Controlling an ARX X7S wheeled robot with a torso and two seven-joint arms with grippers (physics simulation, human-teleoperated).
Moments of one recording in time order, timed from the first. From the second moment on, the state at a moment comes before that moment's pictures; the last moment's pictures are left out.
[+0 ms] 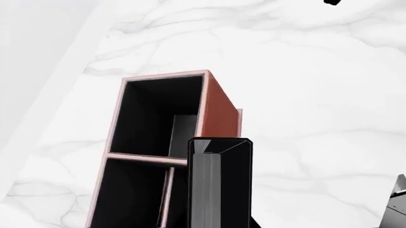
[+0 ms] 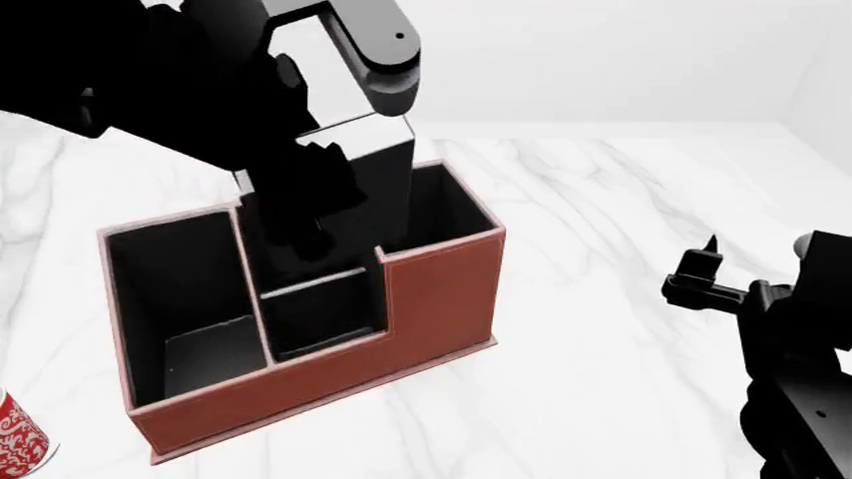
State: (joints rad) left arm -2.20 -0.53 1.40 -0.05 -1.46 -1.35 0.30; right arm 0.40 0.40 0.21 -0.34 0.39 0.83 0.31
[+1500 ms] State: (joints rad) left arm -2.08 -0.50 1.52 -0.15 -1.21 -1.22 0.39; right arm 0.39 0.40 0.21 -0.32 0.41 0.79 0.32
